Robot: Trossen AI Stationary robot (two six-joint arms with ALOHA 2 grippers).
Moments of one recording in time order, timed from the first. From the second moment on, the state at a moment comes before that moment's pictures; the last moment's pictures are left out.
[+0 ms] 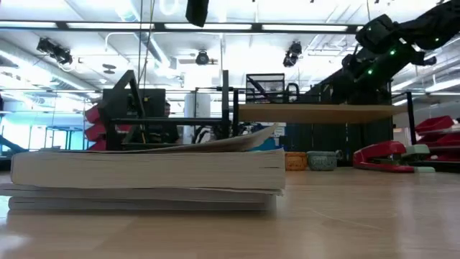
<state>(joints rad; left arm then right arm) -0.45 1.70 1.12 0.45 -0.73 -0.35 -0.89 0.95 0.51 0.00 0.22 0.08</state>
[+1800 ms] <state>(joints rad) -0.45 1.70 1.12 0.46 -0.73 -0.35 -0.96 1.07 0.53 0.24 0.13 0.03</state>
